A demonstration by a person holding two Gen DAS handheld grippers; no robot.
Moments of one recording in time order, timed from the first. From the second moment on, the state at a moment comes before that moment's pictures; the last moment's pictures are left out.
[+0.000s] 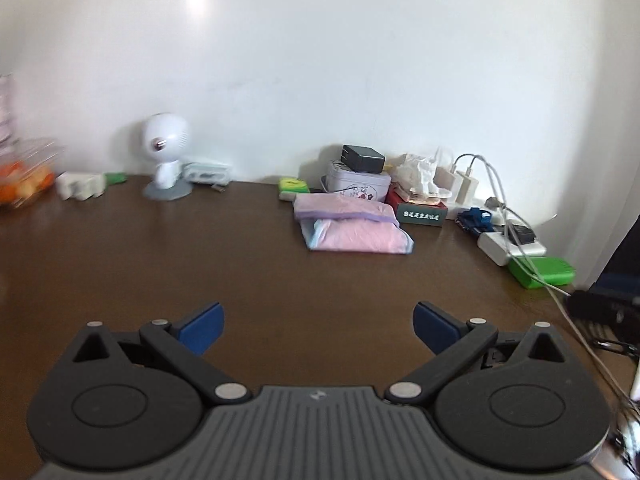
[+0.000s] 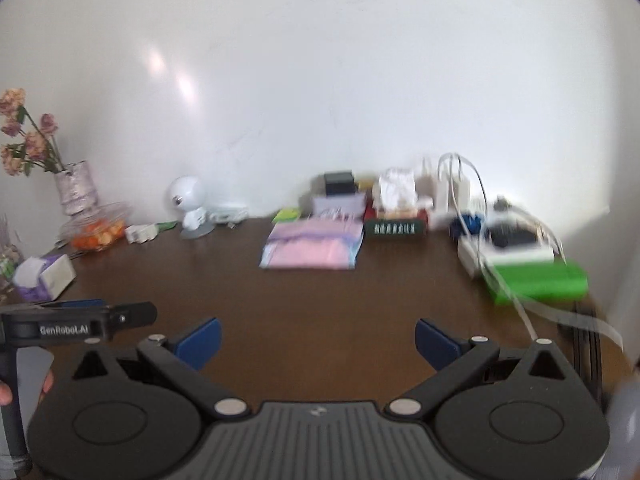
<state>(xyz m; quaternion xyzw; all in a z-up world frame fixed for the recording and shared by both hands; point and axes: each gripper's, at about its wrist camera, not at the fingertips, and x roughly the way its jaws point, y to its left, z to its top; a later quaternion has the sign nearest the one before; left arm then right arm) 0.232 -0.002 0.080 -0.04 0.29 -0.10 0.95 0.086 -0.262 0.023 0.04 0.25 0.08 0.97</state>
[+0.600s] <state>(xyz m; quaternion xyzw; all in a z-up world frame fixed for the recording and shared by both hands) 0.447 -0.030 0.012 -0.14 0.43 -0.15 0.88 0.368 -0.286 -0.077 0.08 0.40 0.13 0.90</state>
